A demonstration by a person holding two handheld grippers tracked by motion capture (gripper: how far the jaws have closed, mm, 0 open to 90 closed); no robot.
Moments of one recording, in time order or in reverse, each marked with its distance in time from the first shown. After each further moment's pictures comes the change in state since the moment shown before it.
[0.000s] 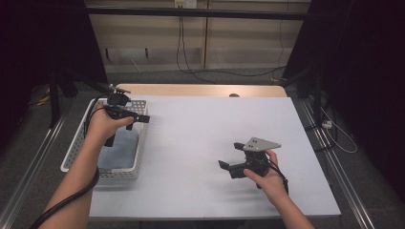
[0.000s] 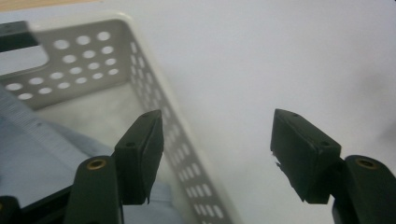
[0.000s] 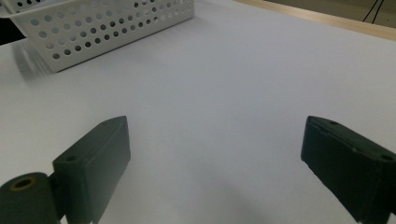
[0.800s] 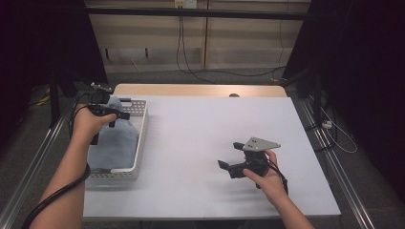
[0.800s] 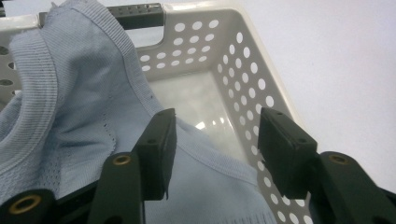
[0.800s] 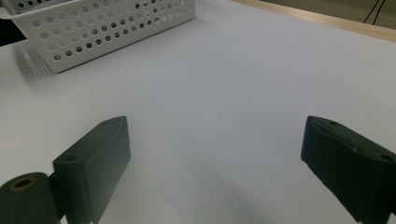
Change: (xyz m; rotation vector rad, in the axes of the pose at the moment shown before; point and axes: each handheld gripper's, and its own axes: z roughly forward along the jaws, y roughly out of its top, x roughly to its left) left arm 0.055 -0.010 -0.018 -0.005 0.143 -0.117; right arm 0.001 0.001 0.001 -0.003 0.003 0.001
